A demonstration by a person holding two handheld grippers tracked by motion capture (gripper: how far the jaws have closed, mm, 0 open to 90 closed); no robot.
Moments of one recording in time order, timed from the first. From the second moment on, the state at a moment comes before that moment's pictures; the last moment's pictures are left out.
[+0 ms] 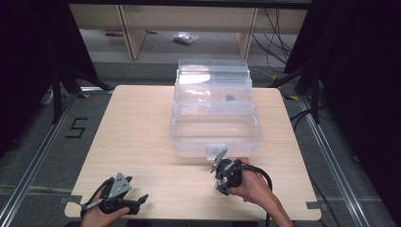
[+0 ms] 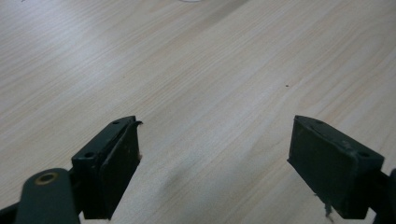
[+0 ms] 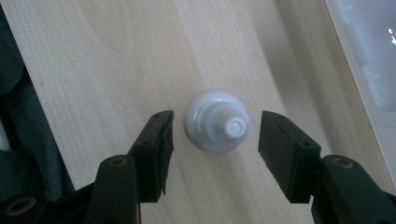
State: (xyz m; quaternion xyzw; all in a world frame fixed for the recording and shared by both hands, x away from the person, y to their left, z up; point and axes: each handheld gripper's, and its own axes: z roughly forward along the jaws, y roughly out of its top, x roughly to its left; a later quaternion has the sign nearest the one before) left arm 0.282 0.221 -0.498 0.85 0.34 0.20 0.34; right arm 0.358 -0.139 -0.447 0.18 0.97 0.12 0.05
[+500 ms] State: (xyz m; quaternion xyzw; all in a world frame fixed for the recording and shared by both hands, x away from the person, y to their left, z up) left arm 0.282 0.218 -0.500 0.84 0.36 0.20 0.36; right arm 0.361 -0.133 -0.450 0.19 0.97 0.10 0.06
